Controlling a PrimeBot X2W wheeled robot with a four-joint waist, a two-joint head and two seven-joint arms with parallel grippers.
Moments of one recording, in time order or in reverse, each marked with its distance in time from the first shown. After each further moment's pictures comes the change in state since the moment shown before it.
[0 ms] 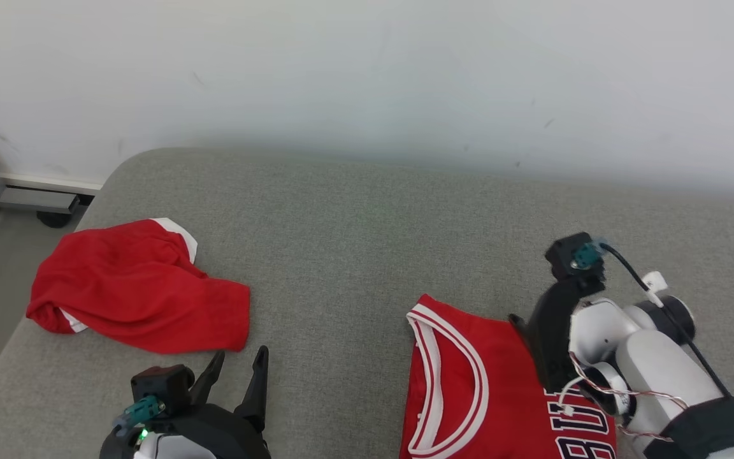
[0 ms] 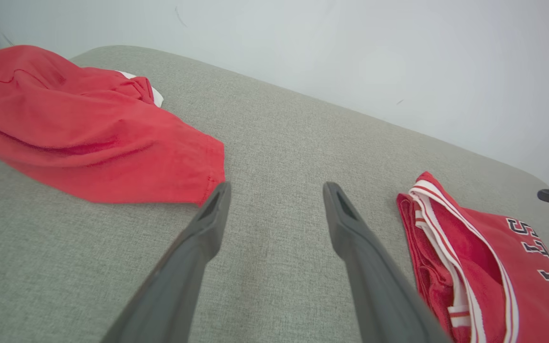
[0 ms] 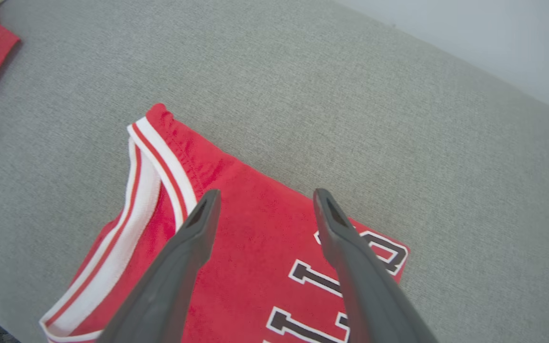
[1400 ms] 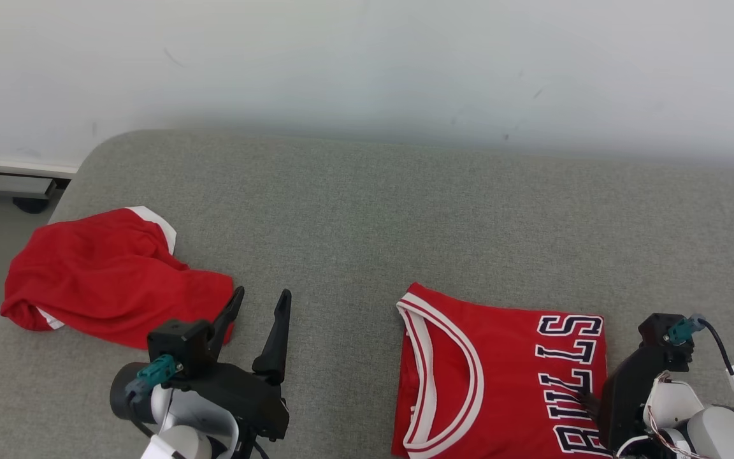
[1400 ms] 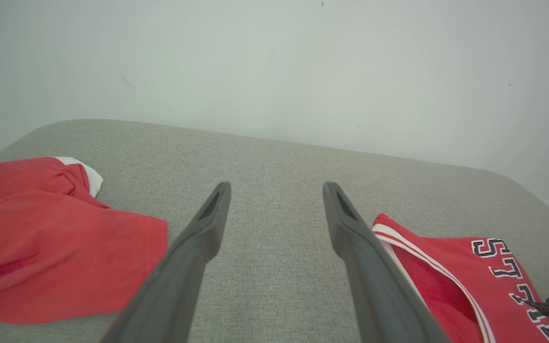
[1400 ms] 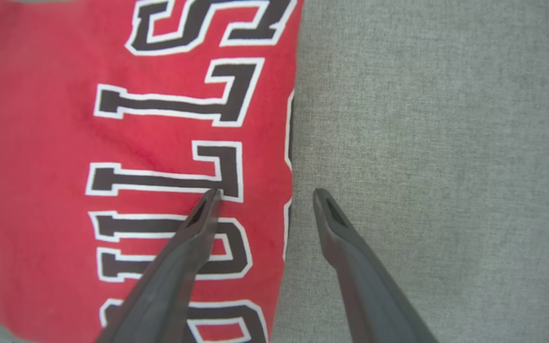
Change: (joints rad) left arm -0.091 0.005 -0.049 -0.071 0.072 -0.012 -0.044; right arm 0.290 -0.026 -0.272 -0.062 0.064 -0.084 0.052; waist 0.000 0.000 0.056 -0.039
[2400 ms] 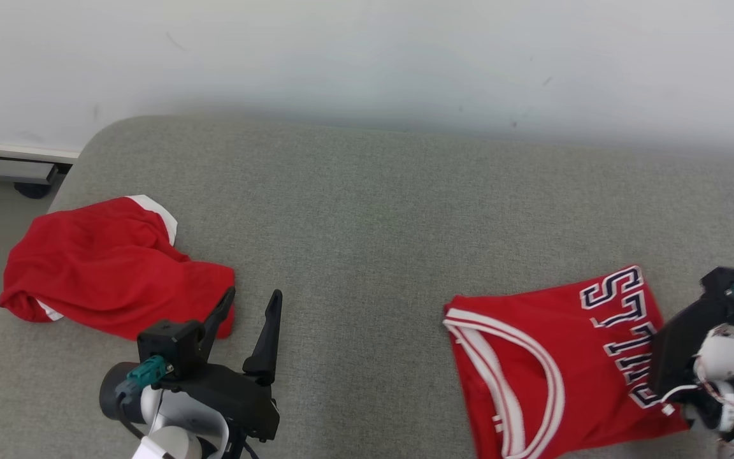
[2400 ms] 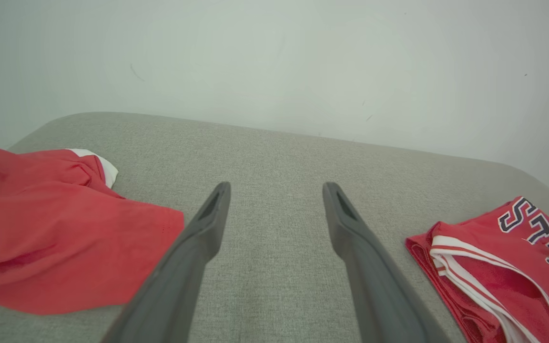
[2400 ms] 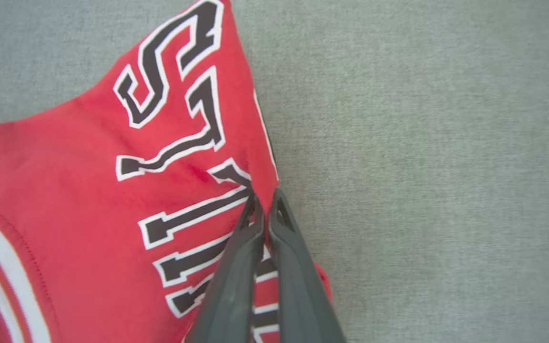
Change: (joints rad) left arm -0.002 0.023 0.003 -0.002 0.000 -0.008 -0.005; right arm -0.107 -0.032 -0.109 0.102 -0.035 -0.001 -0.054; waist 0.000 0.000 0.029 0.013
